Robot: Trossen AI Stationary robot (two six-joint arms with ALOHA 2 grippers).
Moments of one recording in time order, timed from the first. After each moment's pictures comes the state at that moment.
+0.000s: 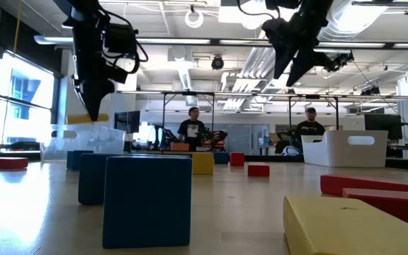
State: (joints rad) left arm 0.73 1.33 0.93 -0.98 -0.34 -0.02; right arm -0.33 1.37 1.25 -0.97 0.04 0.63
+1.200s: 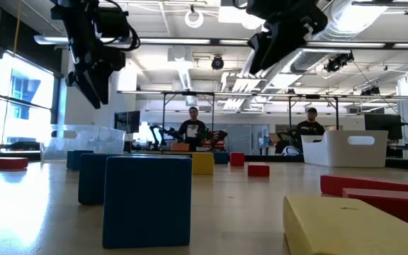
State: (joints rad) left arm 0.72 1.19 0.93 -0.97 0.05 -0.20; right arm -0.14 1.47 1.25 -0.77 -0.13 -0.46
